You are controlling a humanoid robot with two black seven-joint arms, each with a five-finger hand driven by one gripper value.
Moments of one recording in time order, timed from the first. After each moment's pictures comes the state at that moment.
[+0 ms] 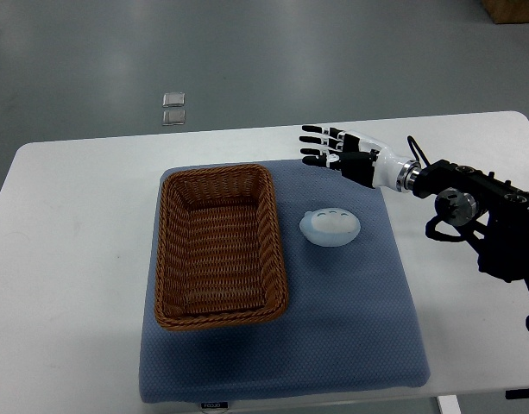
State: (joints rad) left arm 0.04 0.00 -0.12 -0.12 0.06 -0.05 0.04; right arm 0.85 -0.18 0.58 0.55 -0.35 0.50 0.11
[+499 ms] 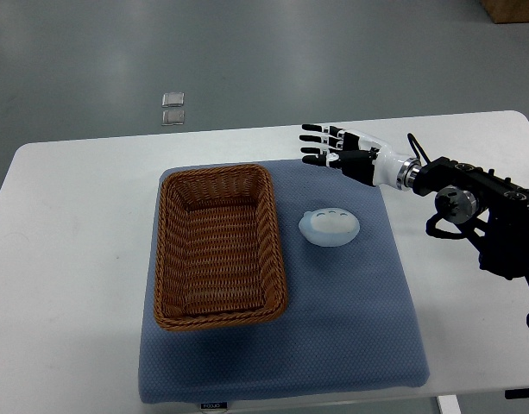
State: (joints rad) left arm 0.04 0.00 -0.12 -0.12 0.06 -0.05 0.04; right arm 0.86 -0.18 0.57 0.55 -0.36 0.49 0.11
